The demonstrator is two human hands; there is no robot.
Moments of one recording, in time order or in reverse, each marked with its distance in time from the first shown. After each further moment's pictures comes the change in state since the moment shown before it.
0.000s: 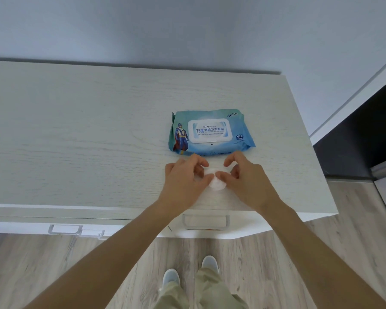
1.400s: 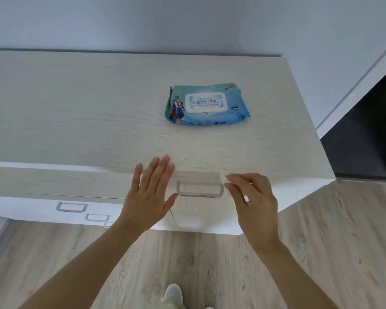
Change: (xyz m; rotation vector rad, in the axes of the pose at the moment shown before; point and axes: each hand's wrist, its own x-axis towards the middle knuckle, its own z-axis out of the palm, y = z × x) left_hand -0.090 -0.115 0.026 0.977 0.489 0.619; right_hand -0.102 0.053 0.055 0.030 0.632 -0.348
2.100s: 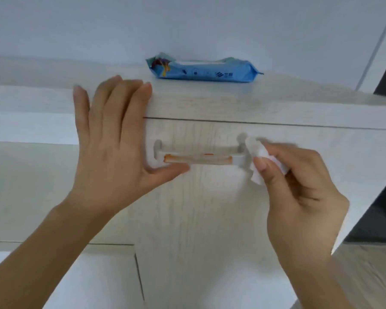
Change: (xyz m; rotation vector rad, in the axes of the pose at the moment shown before) left_hand 0.028 0.009 0.065 -0.016 0.651 -0.040; right_hand -0.044 0.073 0.080 0.359 0.453 -0.317
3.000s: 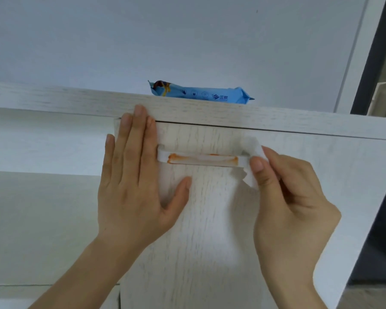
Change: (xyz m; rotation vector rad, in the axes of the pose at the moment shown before) left_hand -0.042 0.034 0.032 -0.065 0.190 -0.165; right_hand -0.015 0.004 0.031 0.104 0.260 -0.035
